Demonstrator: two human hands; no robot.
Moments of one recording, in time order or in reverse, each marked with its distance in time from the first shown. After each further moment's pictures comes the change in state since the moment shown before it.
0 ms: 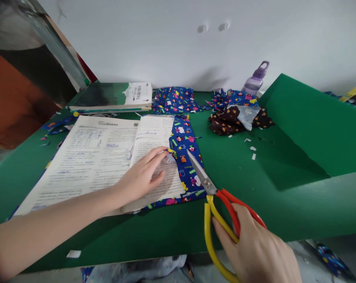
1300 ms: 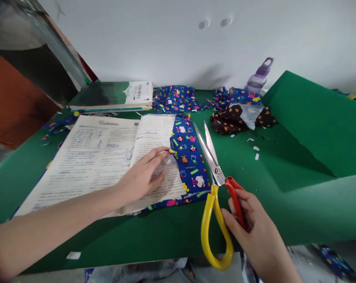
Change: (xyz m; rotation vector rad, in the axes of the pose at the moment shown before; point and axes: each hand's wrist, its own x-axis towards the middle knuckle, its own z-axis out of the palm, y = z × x) left_hand 0.001 -0.003 -0.001 -0.035 0.000 0.008; right_hand 0.022 -0.003 0.012 1.009 -0.016 0.210
